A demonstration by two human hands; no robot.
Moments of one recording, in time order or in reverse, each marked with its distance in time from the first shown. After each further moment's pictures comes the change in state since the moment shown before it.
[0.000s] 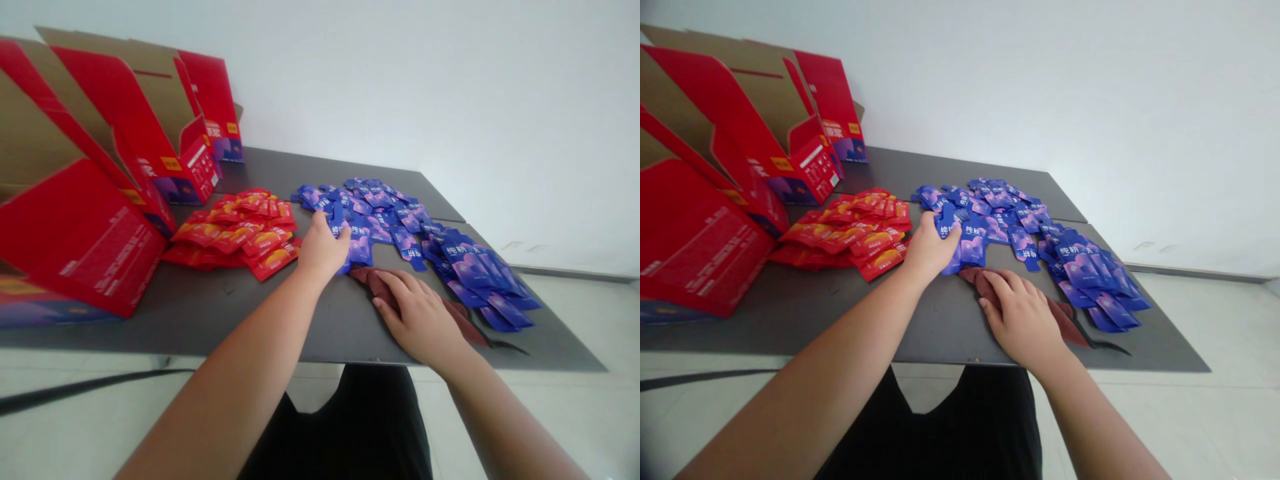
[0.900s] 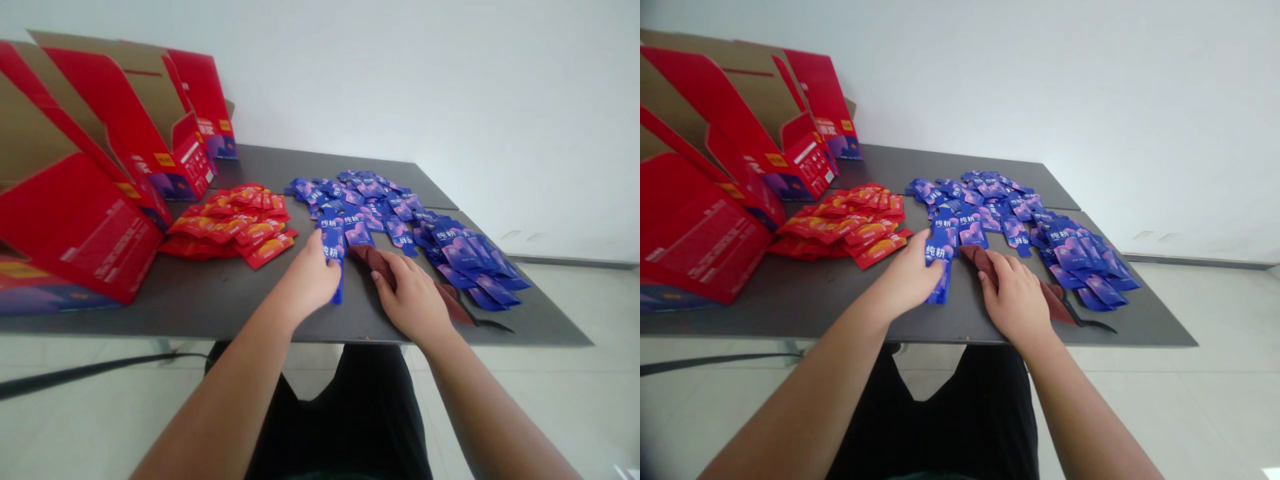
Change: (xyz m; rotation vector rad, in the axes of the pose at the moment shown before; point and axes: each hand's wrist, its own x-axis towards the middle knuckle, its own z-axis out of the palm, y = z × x) left_hand -0.075 -0.005 -0.033 0.075 -0.178 0.139; right_hand -0.001 -0.001 0.003 0.089 0.154 0.127
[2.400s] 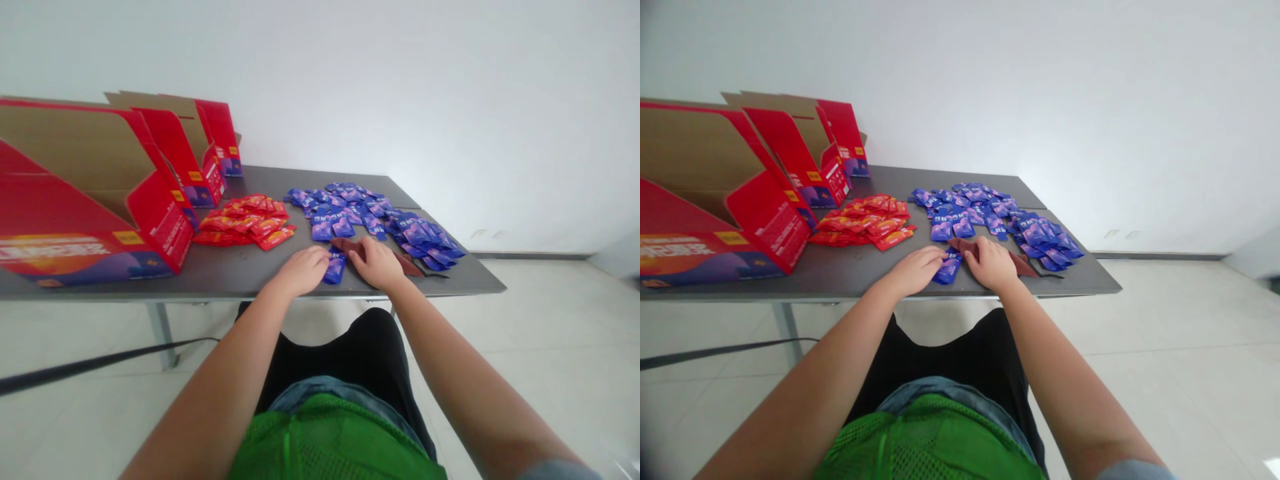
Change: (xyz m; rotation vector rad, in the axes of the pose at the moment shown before) left_hand -0.046 -0.023 -0.011 0.308 -0.270 0.428; right_hand -0.008 -0.007 -0.001 -0.100 -0.032 -0.026
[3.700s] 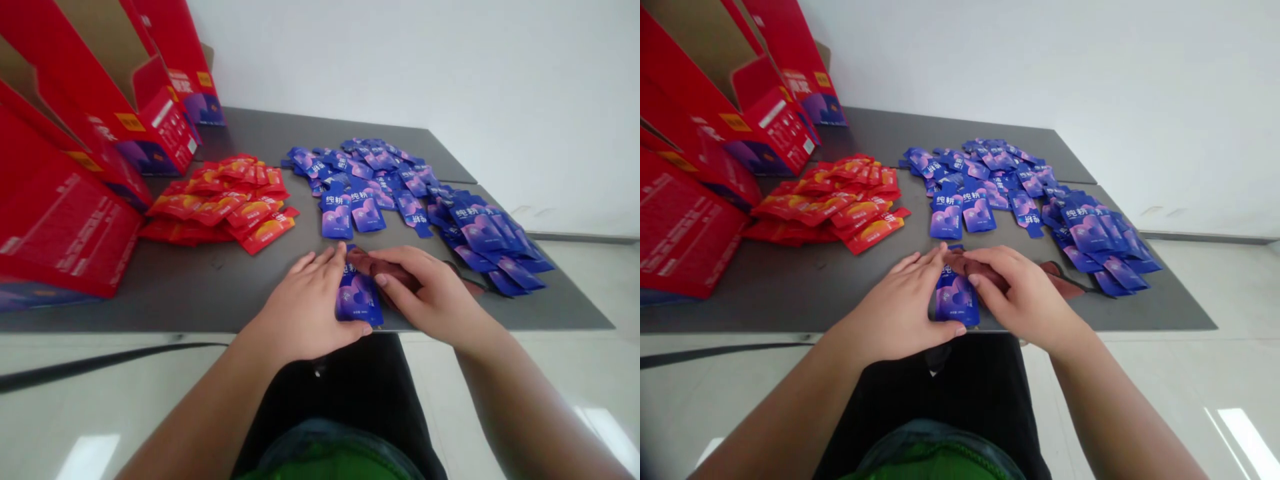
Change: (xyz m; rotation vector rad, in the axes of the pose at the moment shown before) left_hand -0.009 0.004 -0.005 0.045 -0.151 -0.023; right_hand 0.008 0.001 -0.024 0.603 -0.124 -0.290
